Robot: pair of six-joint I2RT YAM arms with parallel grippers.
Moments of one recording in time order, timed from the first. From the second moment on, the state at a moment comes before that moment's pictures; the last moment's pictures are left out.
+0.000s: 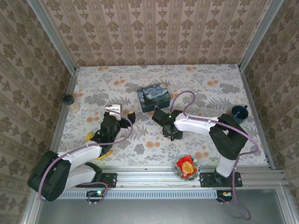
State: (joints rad) left arm -0.59 1.14 0.31 0.53 -0.27 -0.22; right arm 0.81 1.77 1.12 -0.83 0.26 1.06
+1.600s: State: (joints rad) left arm -0.49 1.02 0.37 0.32 -0.21 -0.36; right arm 0.81 1.56 0.96 -0.71 0.32 1.00
